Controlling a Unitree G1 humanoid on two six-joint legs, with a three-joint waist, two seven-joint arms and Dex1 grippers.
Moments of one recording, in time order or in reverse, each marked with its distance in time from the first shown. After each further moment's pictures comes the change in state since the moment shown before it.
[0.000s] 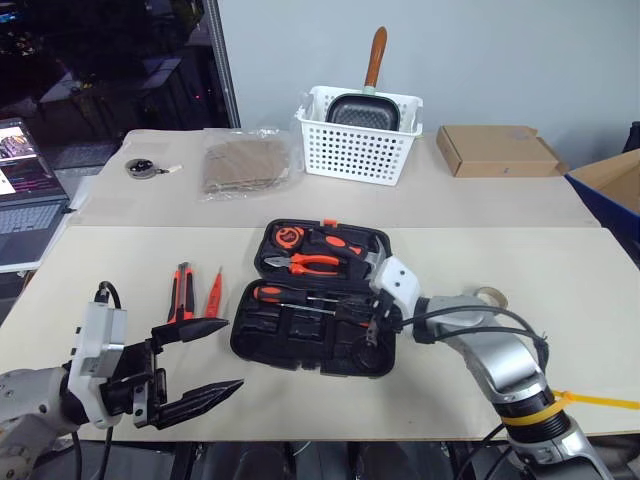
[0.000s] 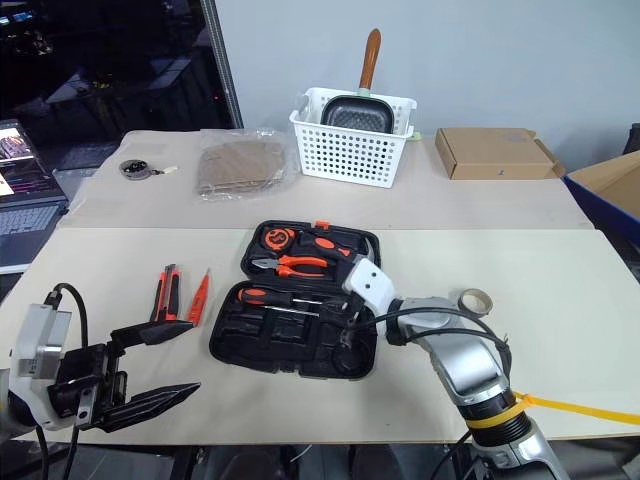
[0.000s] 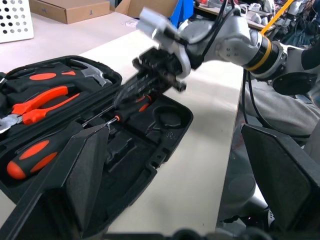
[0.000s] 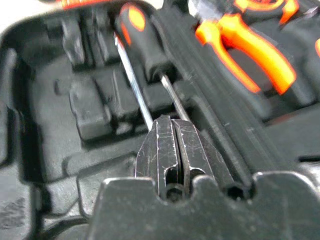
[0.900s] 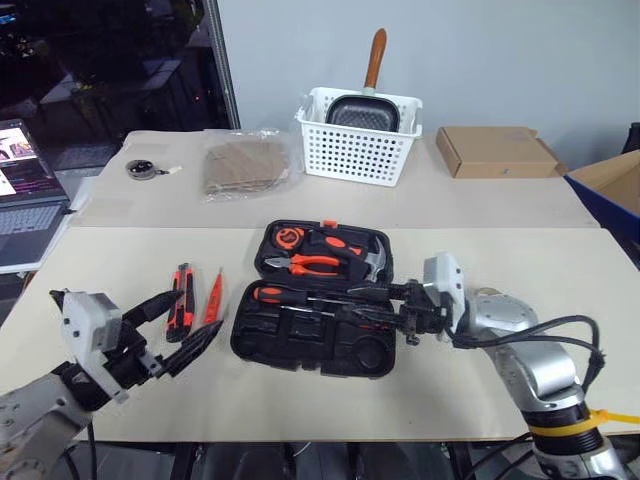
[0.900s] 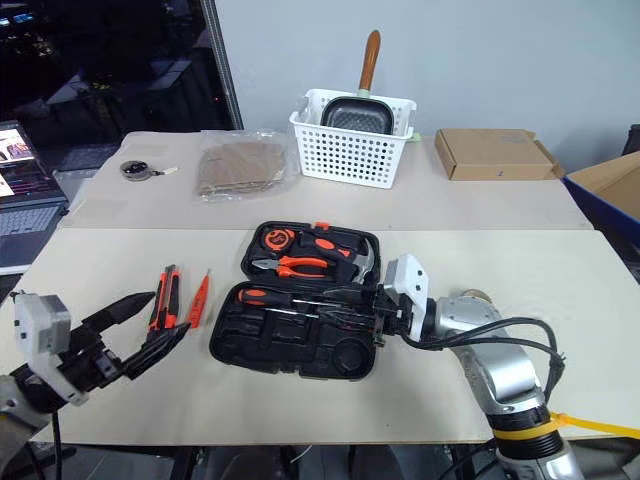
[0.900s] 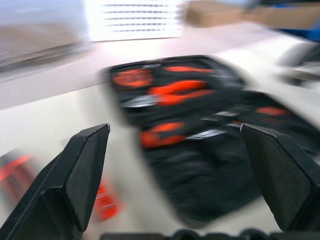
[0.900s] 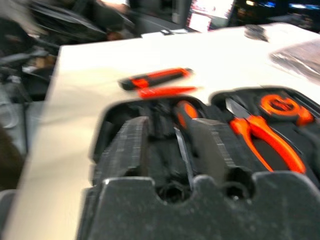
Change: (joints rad) left arm -0.078 -0.178 -0.020 -0.023 0.143 0.179 0.707; right arm 0.056 -0.082 -0.265 -0.093 0.431 -0.152 0.277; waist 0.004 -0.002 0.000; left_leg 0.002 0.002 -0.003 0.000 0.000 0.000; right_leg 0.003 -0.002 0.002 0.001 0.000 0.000
